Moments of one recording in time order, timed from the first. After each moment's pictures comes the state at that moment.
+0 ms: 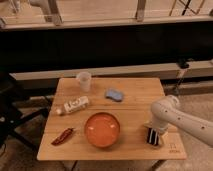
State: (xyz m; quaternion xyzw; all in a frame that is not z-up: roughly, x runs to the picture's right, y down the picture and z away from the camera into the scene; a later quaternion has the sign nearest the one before) arm 0.296 0.273 0.818 -0.37 -0.08 -0.26 0.89
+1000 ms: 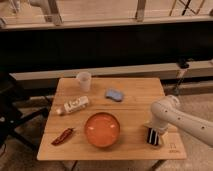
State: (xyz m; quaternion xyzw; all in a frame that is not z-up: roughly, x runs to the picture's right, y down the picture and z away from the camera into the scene) arm 0.296 0.273 0.818 -0.37 -0.08 -0.26 0.89
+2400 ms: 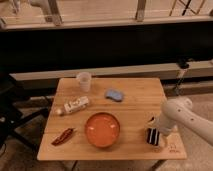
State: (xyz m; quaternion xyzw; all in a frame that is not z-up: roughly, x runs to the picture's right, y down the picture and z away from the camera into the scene) arm 0.294 0.269 0.779 -0.32 -0.30 -0.26 0.86
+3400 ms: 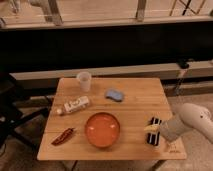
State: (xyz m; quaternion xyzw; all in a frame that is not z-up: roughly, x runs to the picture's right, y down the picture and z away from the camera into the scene) arm 0.264 0.282 0.738 -0.22 -0.31 -0.34 0.86
